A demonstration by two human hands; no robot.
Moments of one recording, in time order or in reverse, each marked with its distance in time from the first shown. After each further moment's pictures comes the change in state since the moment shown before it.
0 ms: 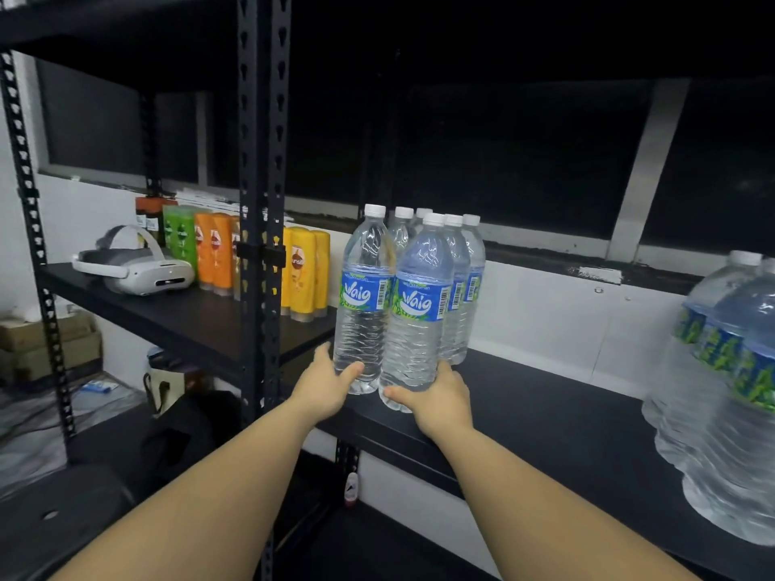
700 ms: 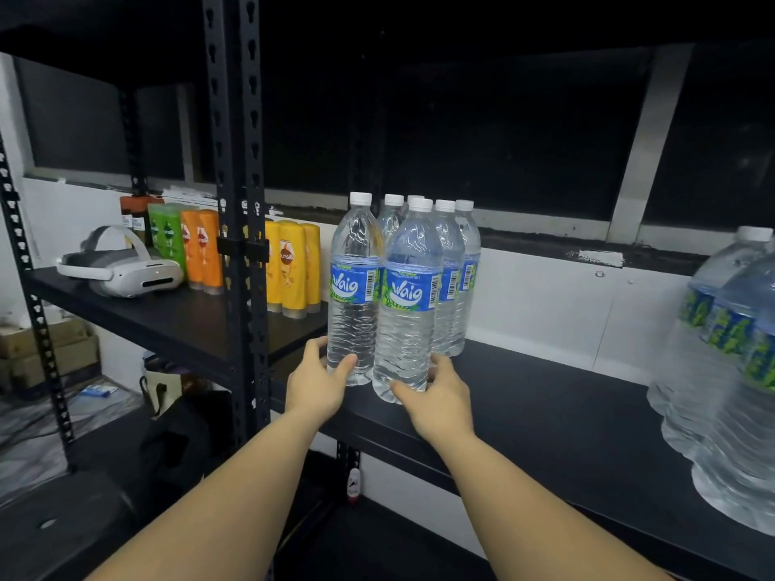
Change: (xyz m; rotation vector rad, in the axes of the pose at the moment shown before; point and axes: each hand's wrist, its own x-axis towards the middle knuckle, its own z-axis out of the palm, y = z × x) left_hand -0.001 -0.002 0.020 -0.019 0.201 -0.059; right_hand -0.002 0.012 0.003 0.088 0.023 -0.017
